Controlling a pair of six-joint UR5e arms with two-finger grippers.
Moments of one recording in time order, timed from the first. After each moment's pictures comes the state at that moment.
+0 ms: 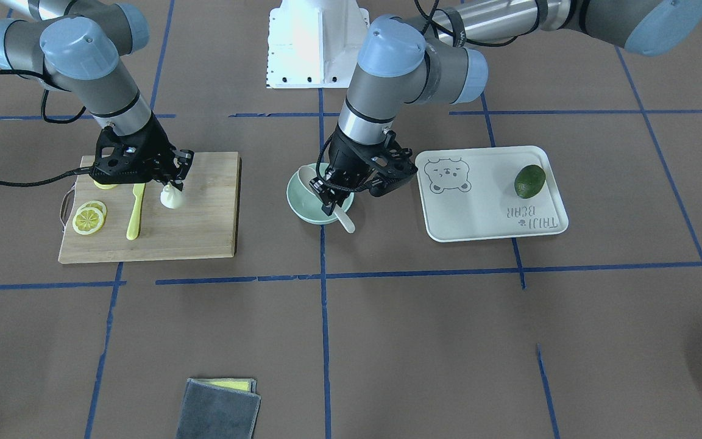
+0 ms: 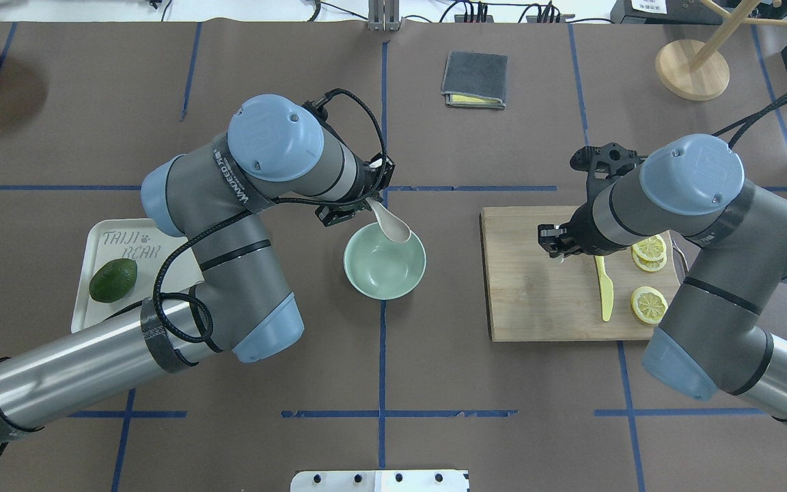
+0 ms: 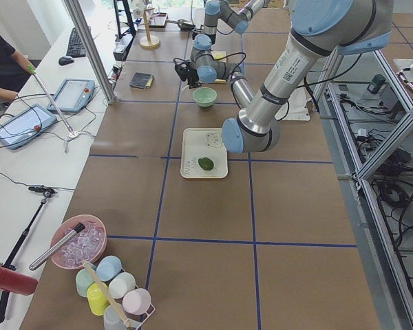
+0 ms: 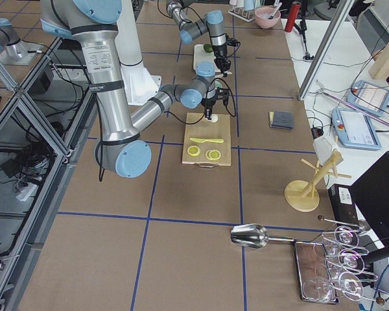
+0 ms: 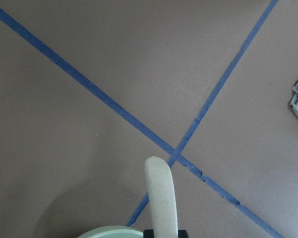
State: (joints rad) left arm -0.57 -2.36 -1.55 -1.89 -1.81 -1.90; right arm 0.67 -1.32 1.91 -1.36 1.96 1.17
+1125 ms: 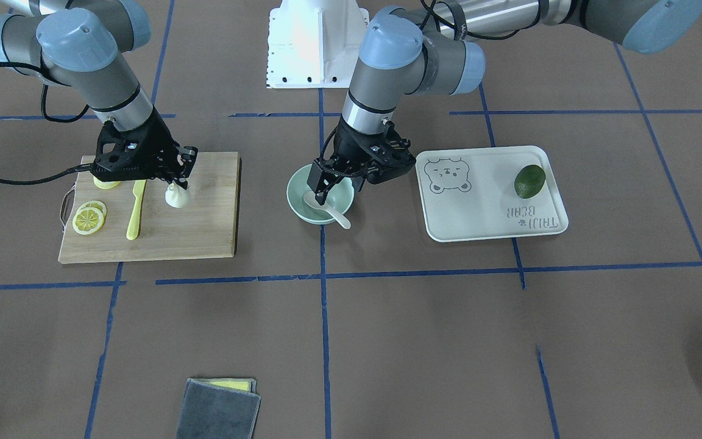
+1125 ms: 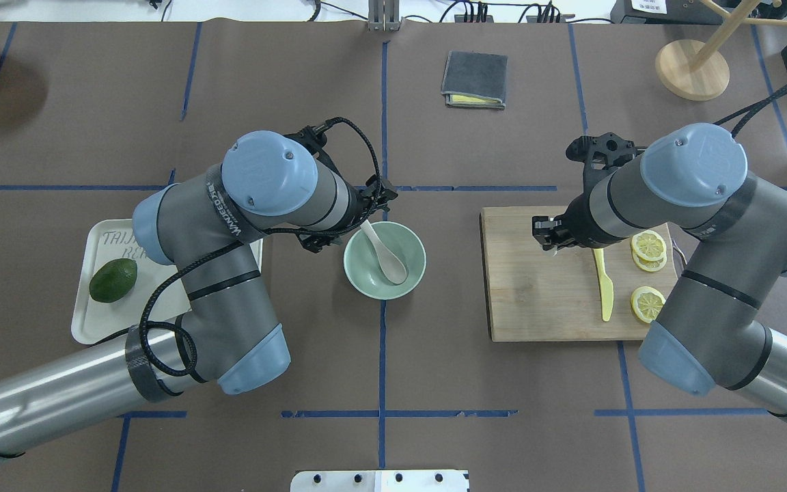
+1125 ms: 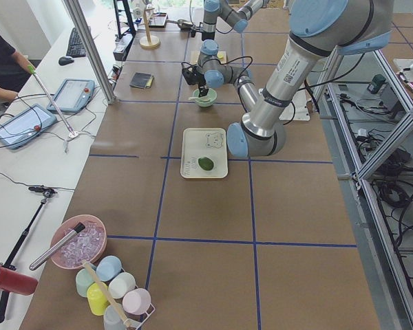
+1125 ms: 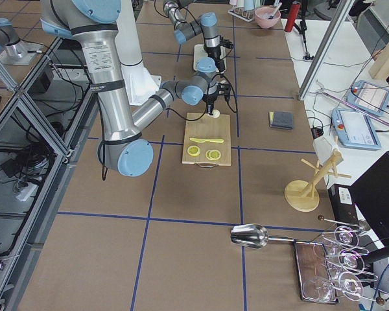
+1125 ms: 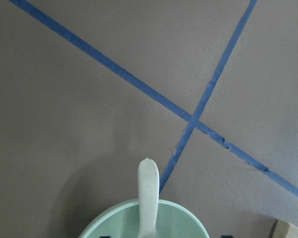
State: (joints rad) left arm -0.54 -2.30 -1.64 -1.81 -1.77 -1.78; right arm 0.68 -1.29 1.92 -1.36 1.96 1.17
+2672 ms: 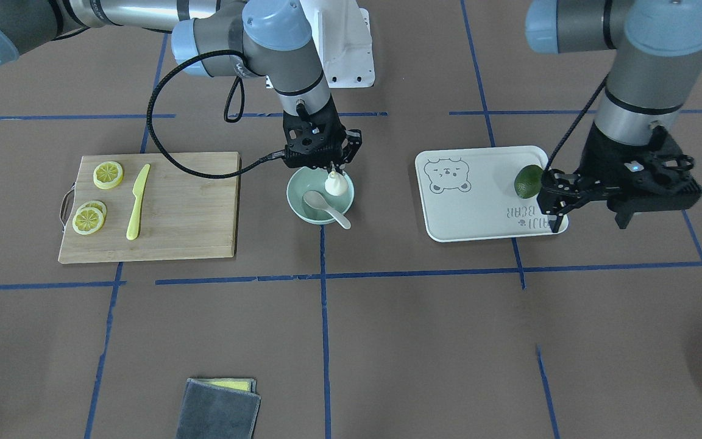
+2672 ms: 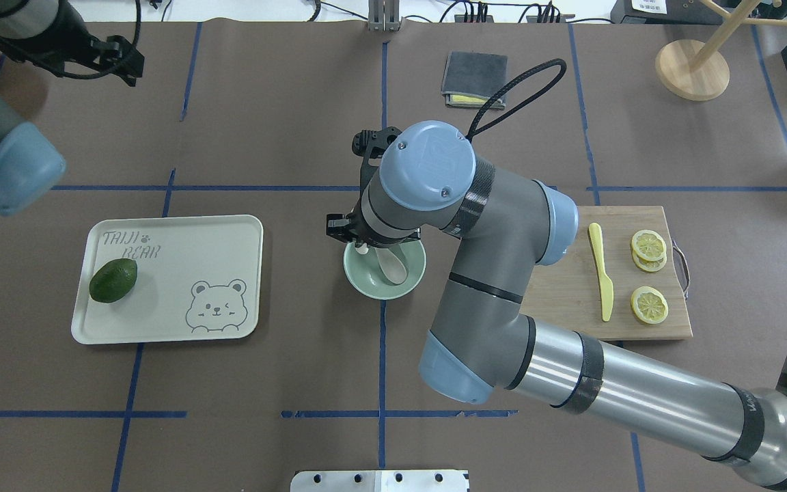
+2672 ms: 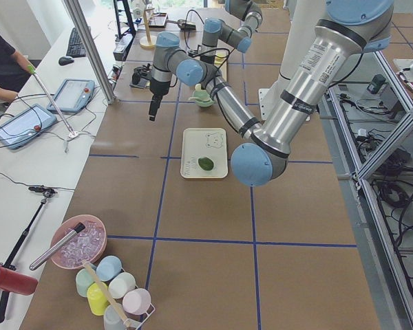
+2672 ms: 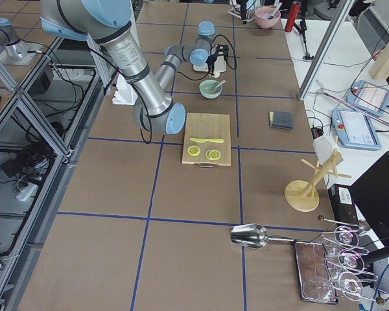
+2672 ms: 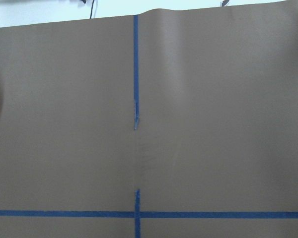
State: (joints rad) left arm -1.08 -2.10 -1.83 -1.40 -1.94 -0.65; right arm 0.50 -0.77 1.62 -1.42 1.84 1.29
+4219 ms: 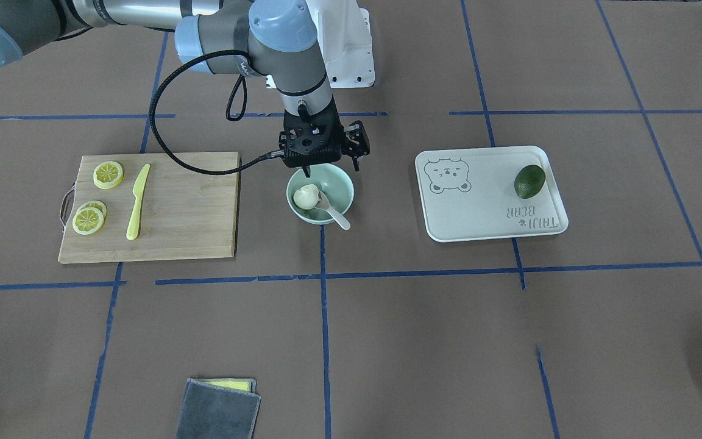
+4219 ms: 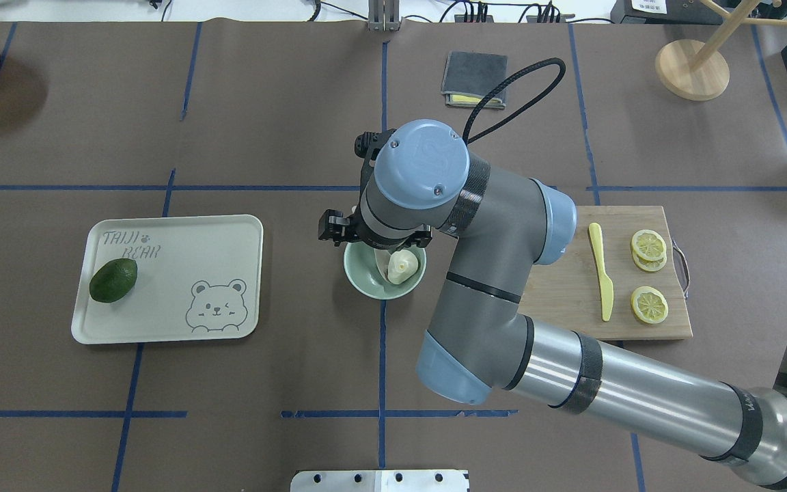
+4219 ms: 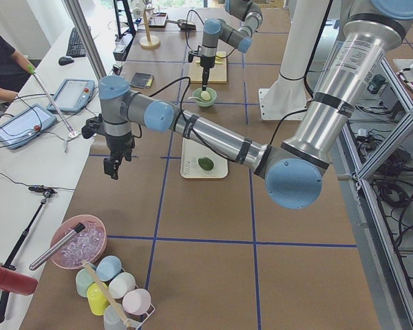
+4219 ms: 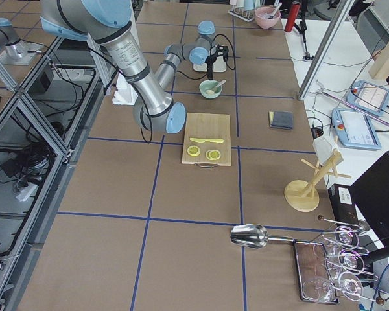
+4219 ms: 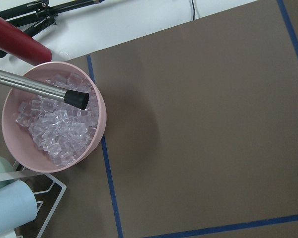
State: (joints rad) left arm -1.47 -1.96 -1.52 -1.48 -2.17 0.01; right arm 0.50 -0.77 1.63 -1.47 1.85 1.31
